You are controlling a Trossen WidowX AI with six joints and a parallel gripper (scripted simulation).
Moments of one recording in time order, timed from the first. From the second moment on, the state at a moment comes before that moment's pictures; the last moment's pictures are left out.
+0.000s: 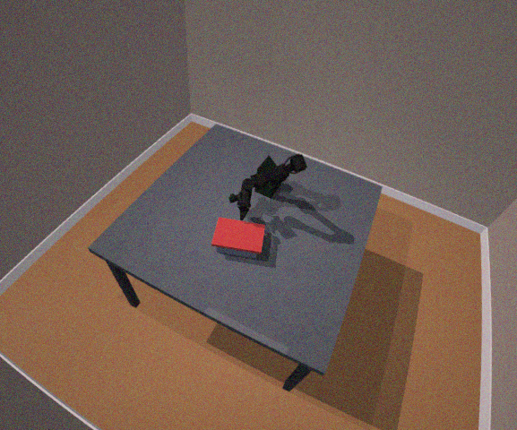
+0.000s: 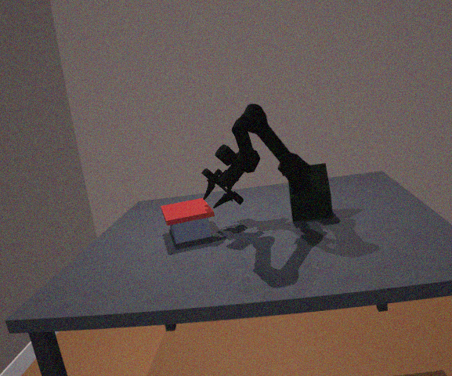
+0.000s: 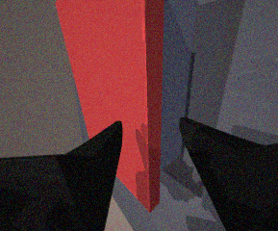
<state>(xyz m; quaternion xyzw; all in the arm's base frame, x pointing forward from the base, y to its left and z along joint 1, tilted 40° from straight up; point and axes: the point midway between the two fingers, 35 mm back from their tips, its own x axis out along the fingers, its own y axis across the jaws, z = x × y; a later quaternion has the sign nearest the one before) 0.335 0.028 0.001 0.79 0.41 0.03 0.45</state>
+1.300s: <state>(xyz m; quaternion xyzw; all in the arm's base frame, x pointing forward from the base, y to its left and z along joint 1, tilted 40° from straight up) 0.346 0.042 -0.002 0.79 0.41 0.04 0.45</state>
